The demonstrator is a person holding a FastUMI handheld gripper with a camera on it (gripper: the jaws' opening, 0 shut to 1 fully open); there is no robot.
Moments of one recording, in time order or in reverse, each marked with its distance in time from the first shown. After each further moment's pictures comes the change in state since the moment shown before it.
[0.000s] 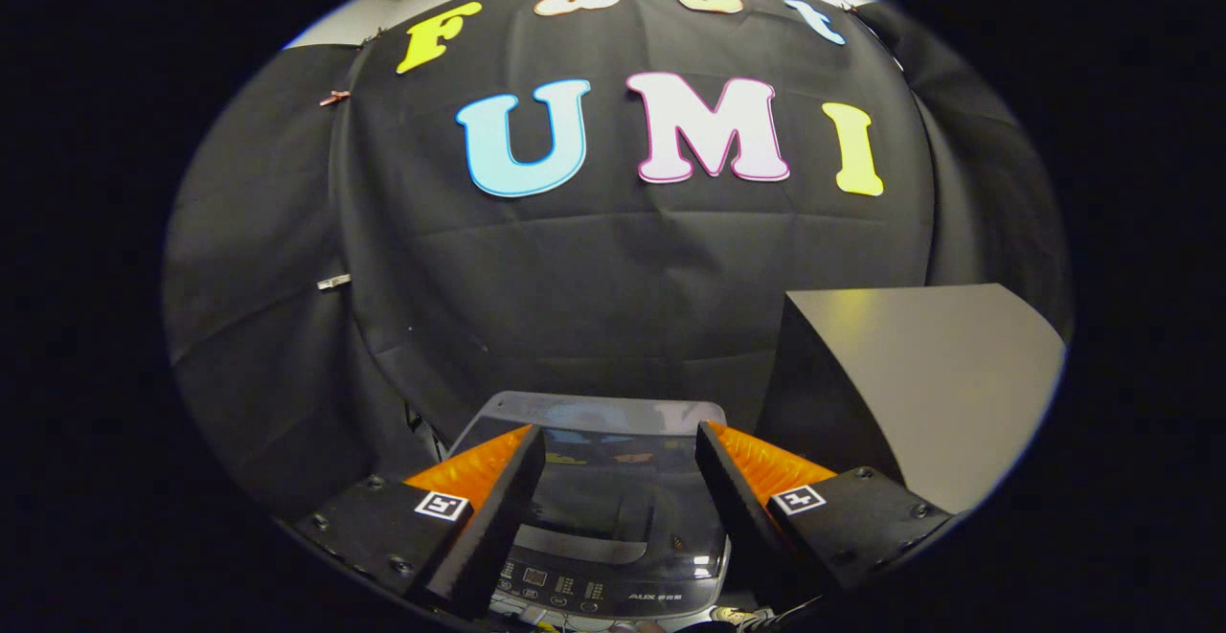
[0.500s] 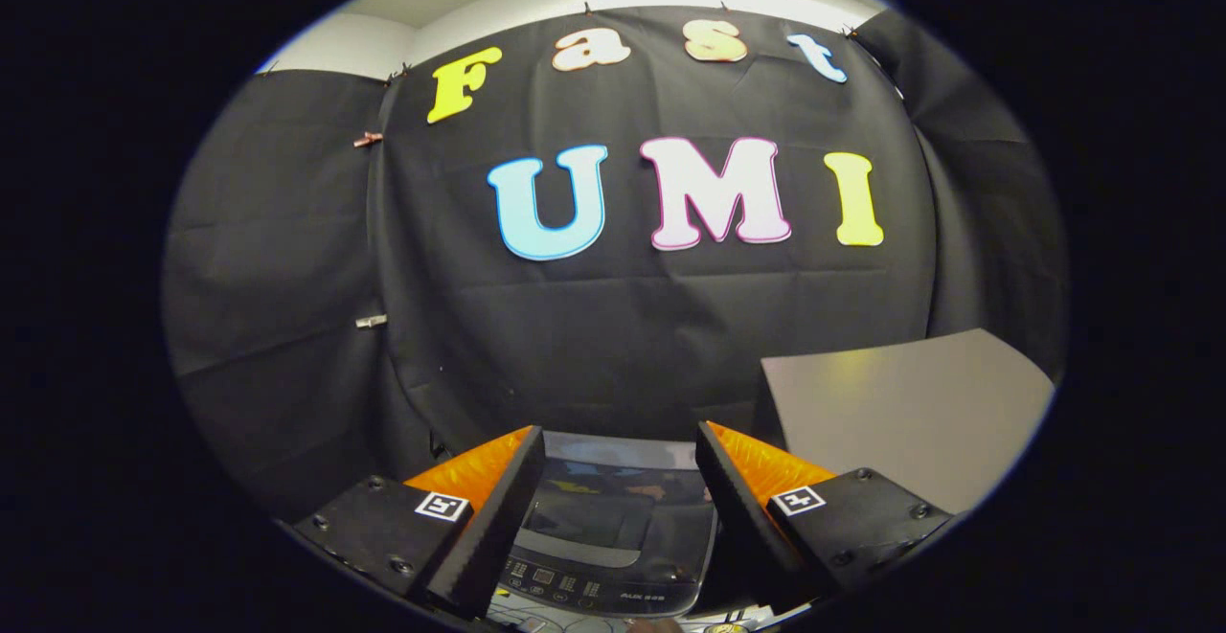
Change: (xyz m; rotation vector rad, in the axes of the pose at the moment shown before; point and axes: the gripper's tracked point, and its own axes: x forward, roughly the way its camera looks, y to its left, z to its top) arm -0.079 -0.019 0.067 -0.007 -0.168 0.061
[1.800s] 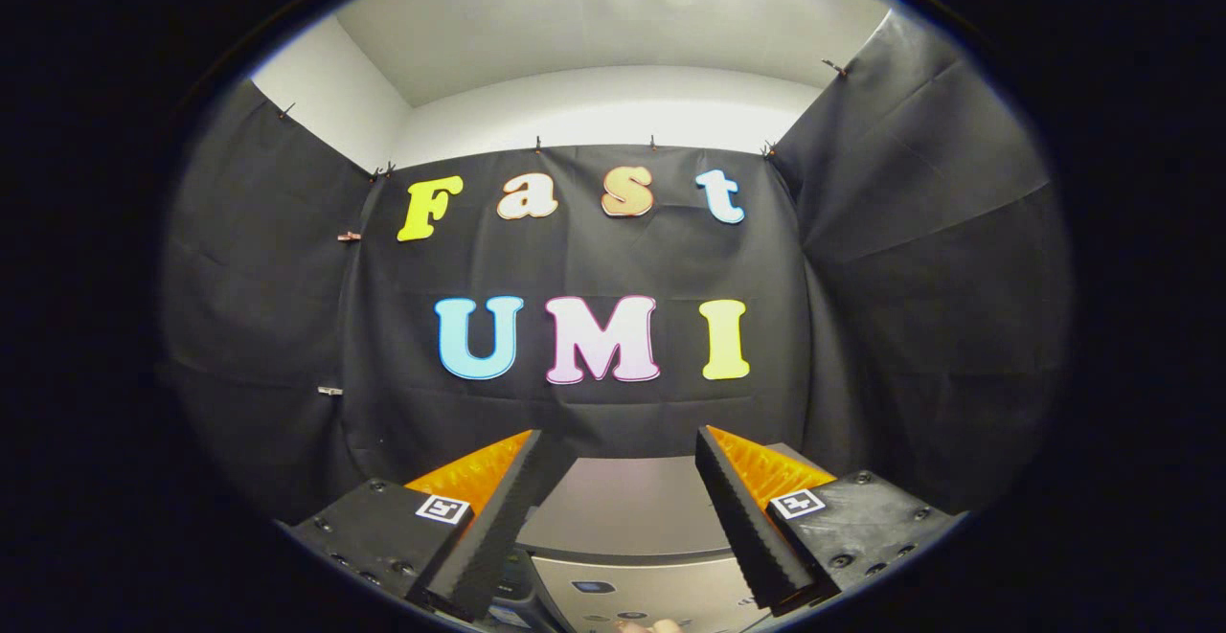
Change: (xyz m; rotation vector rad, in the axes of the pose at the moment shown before) arm -0.234 -0.156 0.102 -0.072 -0.390 -0.176
